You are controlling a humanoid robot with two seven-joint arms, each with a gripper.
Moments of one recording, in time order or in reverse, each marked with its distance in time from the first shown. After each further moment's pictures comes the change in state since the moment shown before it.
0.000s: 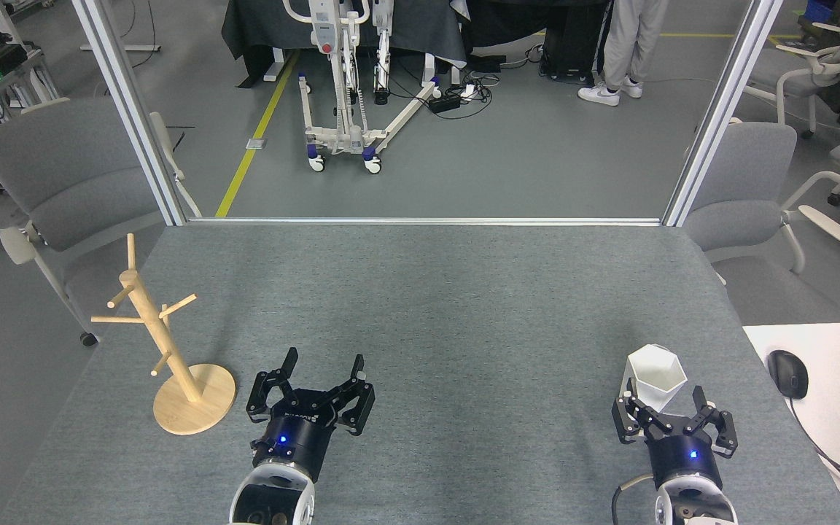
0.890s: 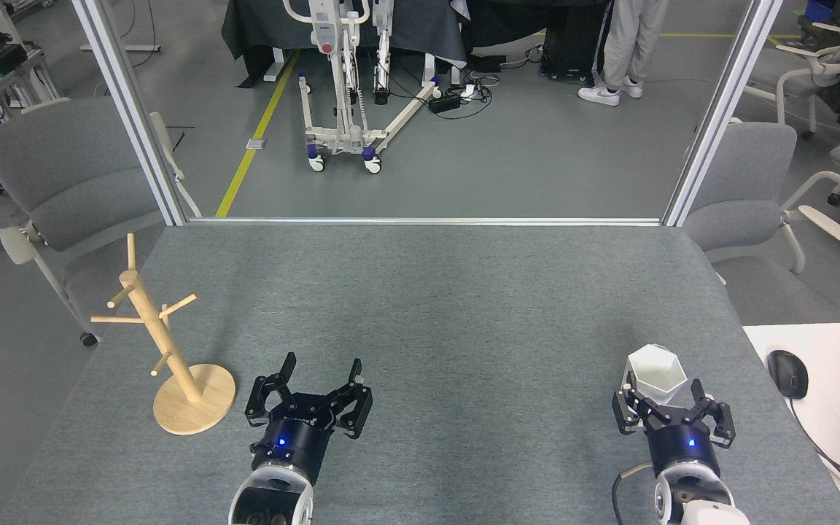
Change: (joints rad) left arm 0.001 0.001 0.008 0.019 0.000 0.002 0.000; right arm -0.063 -0.016 0.001 0.092 0.002 0.002 -0.006
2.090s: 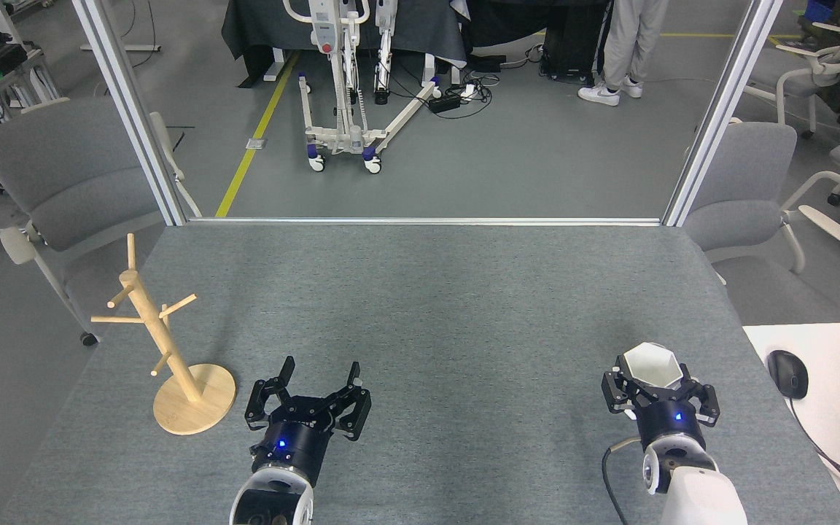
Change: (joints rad) left arm -0.002 -0.001 0.003 0.021 0.000 0.012 0.000; right arm -0.130 -0.001 0.006 0.168 0.000 0.004 -0.001
